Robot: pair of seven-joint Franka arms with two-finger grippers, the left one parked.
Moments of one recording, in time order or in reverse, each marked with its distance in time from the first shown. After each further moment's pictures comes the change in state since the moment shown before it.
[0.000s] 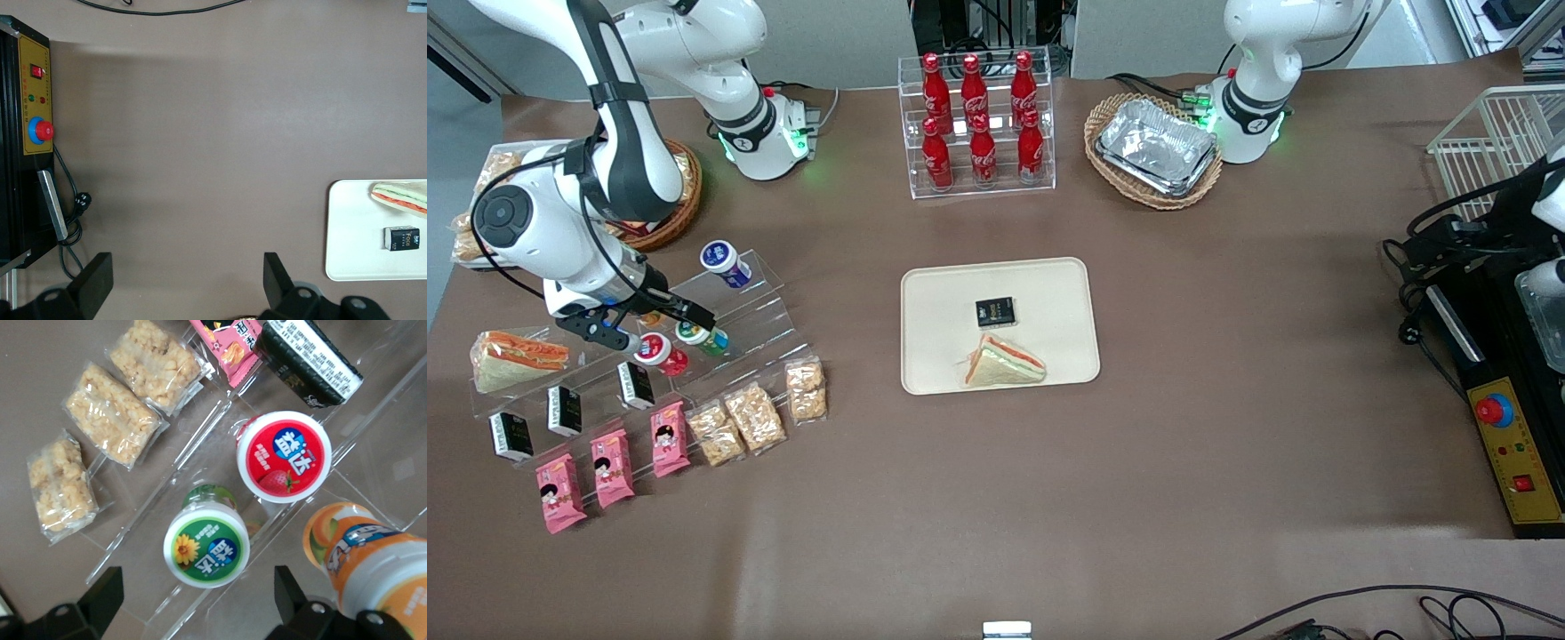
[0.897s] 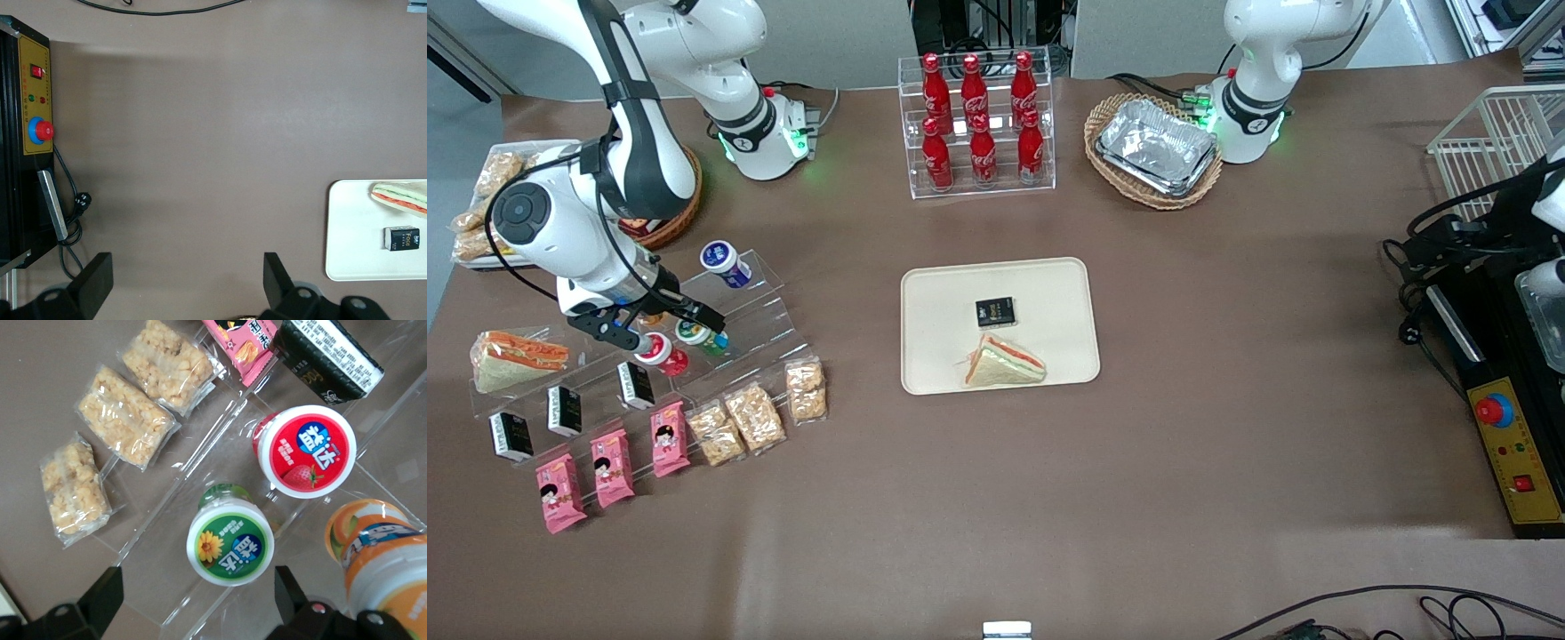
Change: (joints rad) arm 0.026 -0.001 0.004 -0.012 0.000 0.033 0.045
